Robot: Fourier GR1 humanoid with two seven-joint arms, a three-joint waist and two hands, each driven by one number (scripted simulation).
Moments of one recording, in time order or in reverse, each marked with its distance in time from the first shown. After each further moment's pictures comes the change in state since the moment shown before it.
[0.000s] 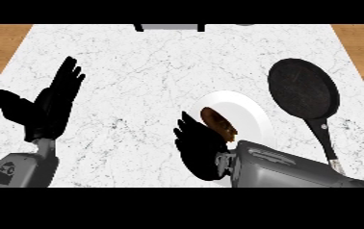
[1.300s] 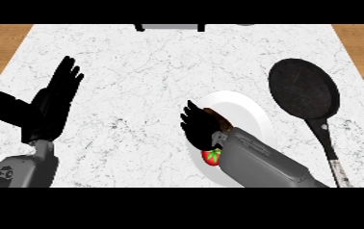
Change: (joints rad) left arm 0.013 -0.068 0.074 -0.046 -0.076 -0.063 0.051; right arm 0.130 0.181 -0.132 0.429 0.355 -0.267 -0.146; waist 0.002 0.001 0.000
